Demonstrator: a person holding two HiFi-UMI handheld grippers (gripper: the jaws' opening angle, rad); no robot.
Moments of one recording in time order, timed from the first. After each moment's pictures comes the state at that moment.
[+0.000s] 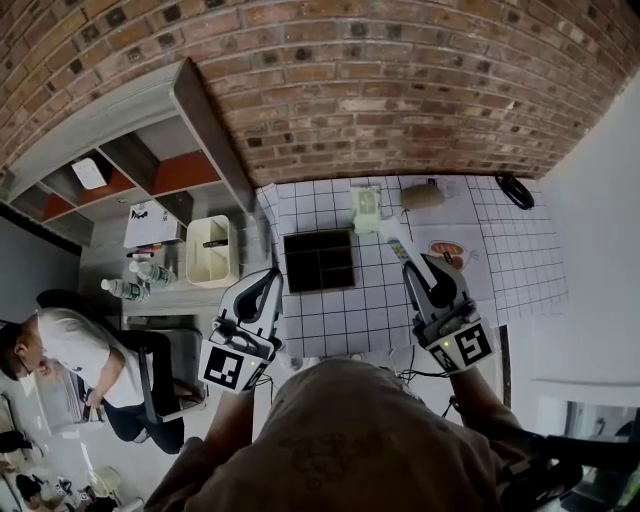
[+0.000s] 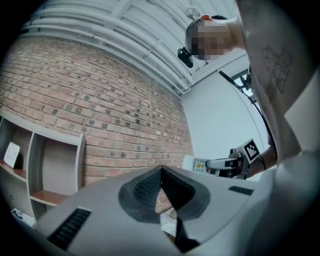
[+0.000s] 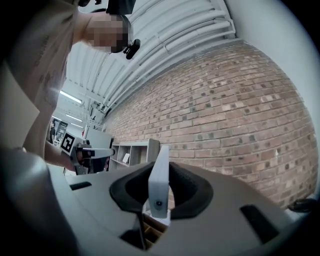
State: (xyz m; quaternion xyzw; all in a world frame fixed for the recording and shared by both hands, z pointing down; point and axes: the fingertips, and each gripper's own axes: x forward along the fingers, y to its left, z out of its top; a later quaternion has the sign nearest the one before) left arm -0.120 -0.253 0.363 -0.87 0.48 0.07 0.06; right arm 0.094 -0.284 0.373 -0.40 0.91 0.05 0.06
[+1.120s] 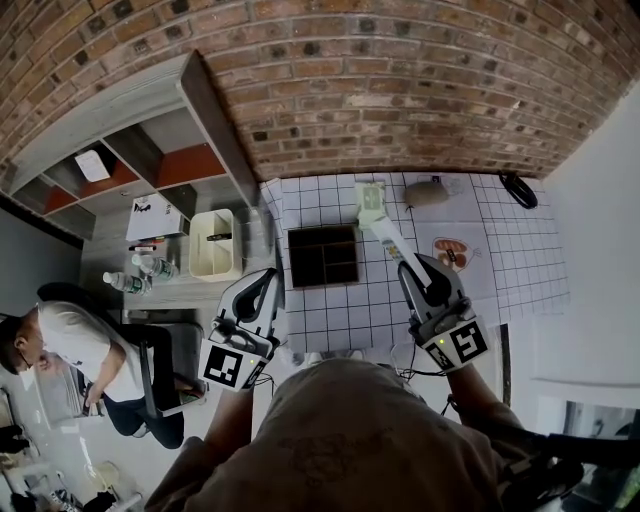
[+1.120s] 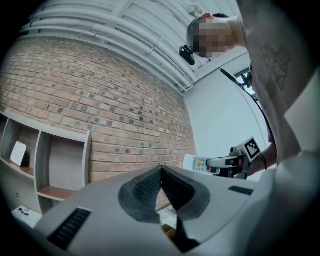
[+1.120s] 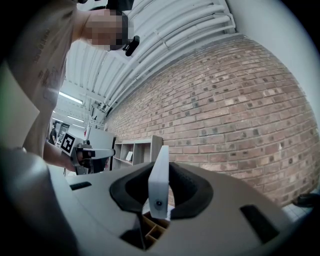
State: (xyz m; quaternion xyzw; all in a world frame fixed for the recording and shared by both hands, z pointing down) left arm -0.136 -0.244 0.377 -0.87 0.49 0.06 0.05; right arm 0.075 -0.279 0.384 -0.39 0.92 0.04 0.05
